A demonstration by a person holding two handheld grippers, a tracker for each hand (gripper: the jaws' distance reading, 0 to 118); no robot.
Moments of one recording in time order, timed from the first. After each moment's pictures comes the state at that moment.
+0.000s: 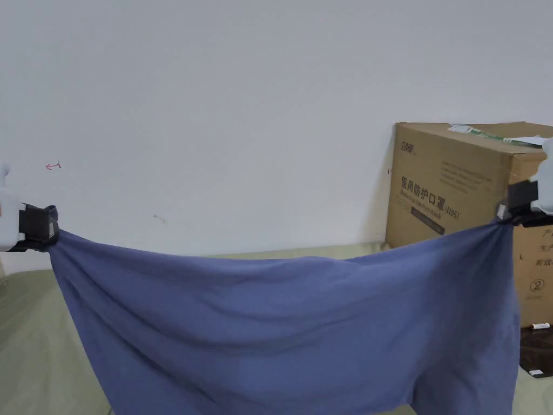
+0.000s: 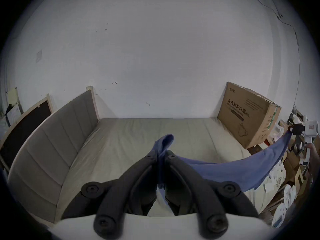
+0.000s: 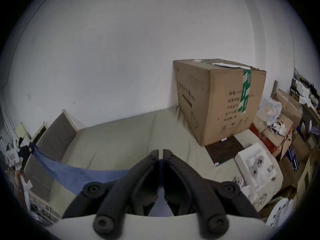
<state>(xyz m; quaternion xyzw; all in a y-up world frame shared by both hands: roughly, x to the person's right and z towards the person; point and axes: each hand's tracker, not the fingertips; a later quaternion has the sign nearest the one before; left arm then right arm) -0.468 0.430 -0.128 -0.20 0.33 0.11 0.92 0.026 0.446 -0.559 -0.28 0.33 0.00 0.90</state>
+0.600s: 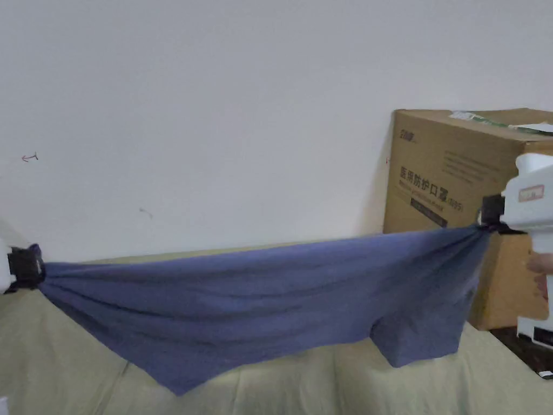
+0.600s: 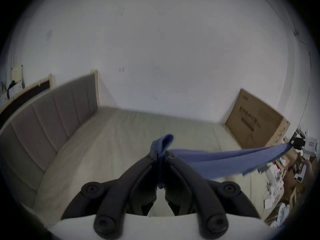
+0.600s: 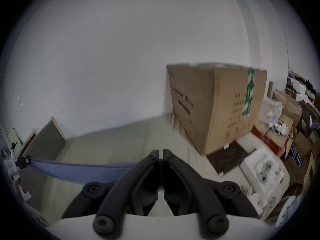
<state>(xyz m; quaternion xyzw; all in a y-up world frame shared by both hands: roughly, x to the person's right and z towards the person) -0.505 0.323 -0.155 -0.21 0.35 0.18 0.90 -0.011 0.351 -0.611 -0.28 0.30 0.00 0.91</state>
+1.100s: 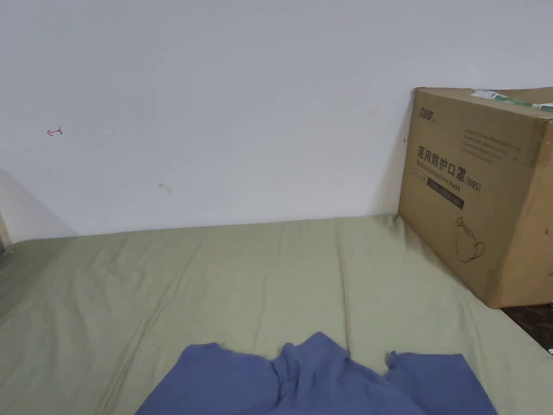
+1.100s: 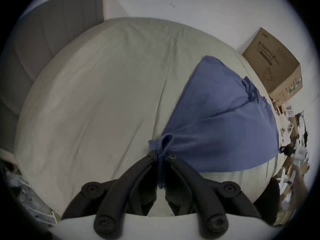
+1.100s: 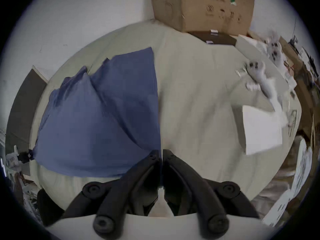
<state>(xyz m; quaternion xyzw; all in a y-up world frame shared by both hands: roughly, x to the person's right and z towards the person) -0.423 0.080 -0.007 -0.43 0.31 0.30 0.79 0.132 0.059 -0.493 -0.52 0.25 0.07 0.81</state>
